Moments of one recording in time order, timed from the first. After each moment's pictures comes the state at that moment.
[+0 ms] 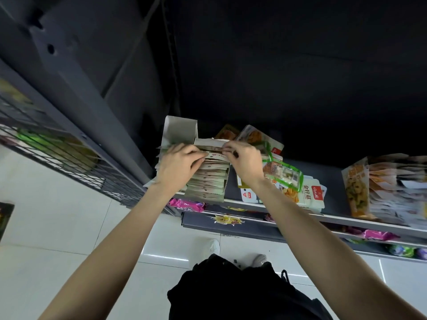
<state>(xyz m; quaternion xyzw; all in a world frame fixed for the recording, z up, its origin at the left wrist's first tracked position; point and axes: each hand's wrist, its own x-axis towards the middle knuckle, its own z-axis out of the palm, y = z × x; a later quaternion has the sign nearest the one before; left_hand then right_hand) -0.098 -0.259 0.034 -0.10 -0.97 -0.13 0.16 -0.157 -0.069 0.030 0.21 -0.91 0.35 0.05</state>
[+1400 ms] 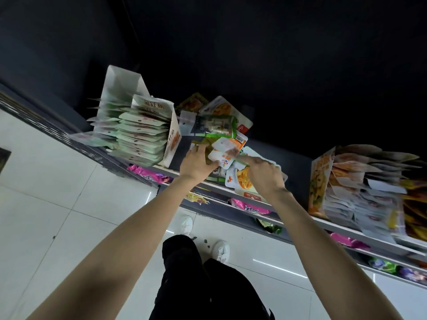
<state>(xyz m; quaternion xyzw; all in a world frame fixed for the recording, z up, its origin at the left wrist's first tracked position) -0.124 -0.044 -0.070 0.19 -0.93 -0.30 -0.08 -0.168 0.149 -0.043 0.28 -0.96 -0.01 -0.10</state>
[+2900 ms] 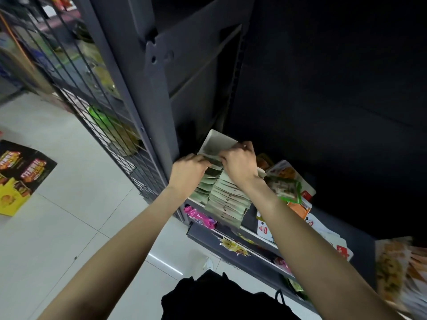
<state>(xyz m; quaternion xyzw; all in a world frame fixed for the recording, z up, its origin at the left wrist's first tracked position) -0.084 -0.288 0.034 0.07 -0.98 -0.06 0.15 -0.189 -0.166 0.050 0.43 -0.90 0.02 0.08</state>
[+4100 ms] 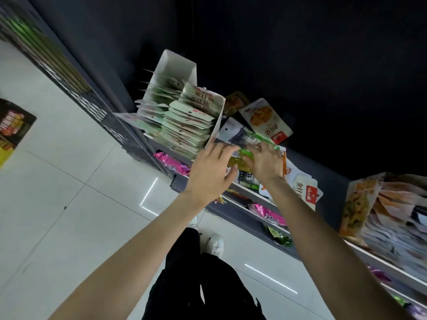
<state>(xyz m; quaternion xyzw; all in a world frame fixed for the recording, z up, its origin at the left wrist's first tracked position) -0.054 -0.074 -0.020 0.06 -0.96 -0.19 0.18 -0.190 0.052 -0.079 0.32 -0.94 -0.04 -0.07</state>
